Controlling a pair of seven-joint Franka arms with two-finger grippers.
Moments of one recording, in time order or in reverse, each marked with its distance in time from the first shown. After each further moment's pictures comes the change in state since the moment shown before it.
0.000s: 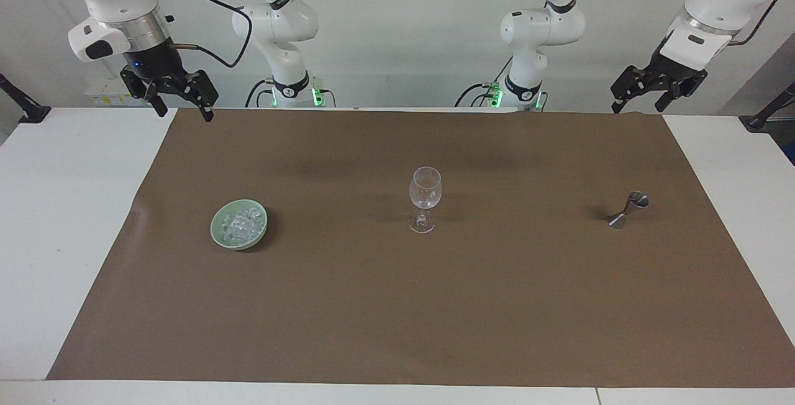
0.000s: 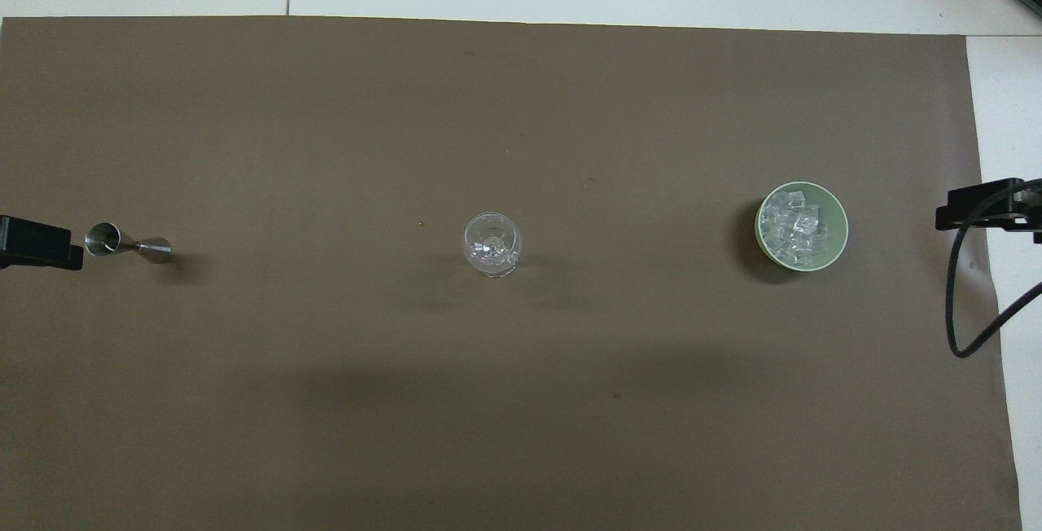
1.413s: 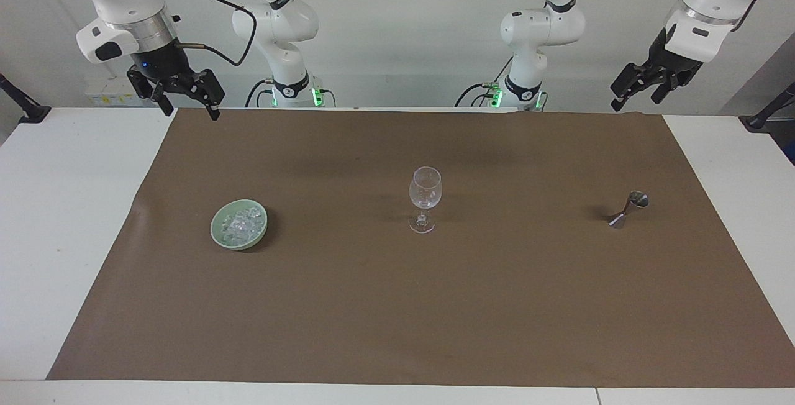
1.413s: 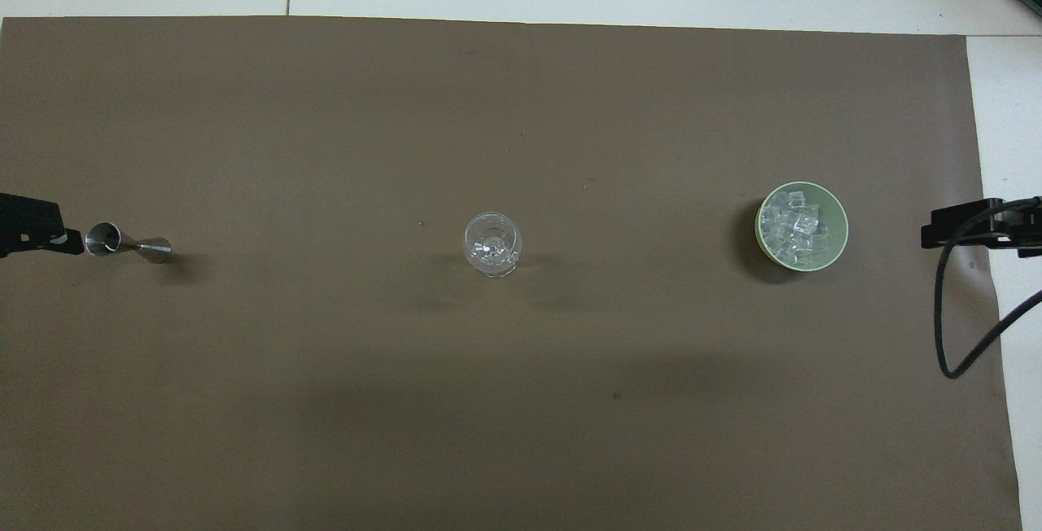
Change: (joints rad) left arm 0.031 -0.024 -0.002 0.000 -0.089 0.000 -0.324; right arm 0.000 -0.024 0.015 -0.042 0.001 -0.015 -0.022
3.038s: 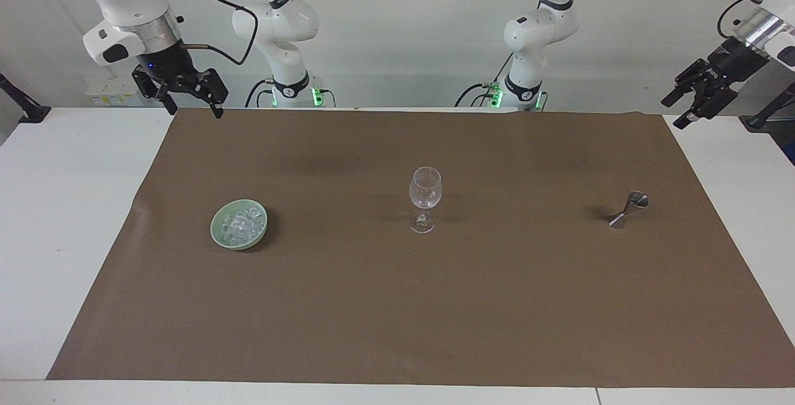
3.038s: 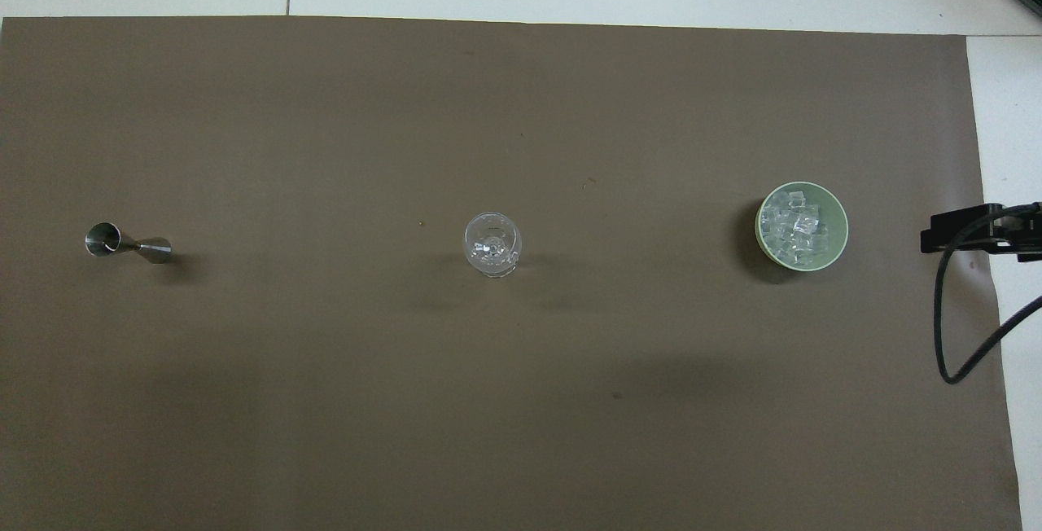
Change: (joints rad) left arm 0.369 -0.018 0.014 -0.193 -0.392 0.120 -0.509; right arm 0.000 -0.009 0.000 -0.012 0.000 0.000 0.000
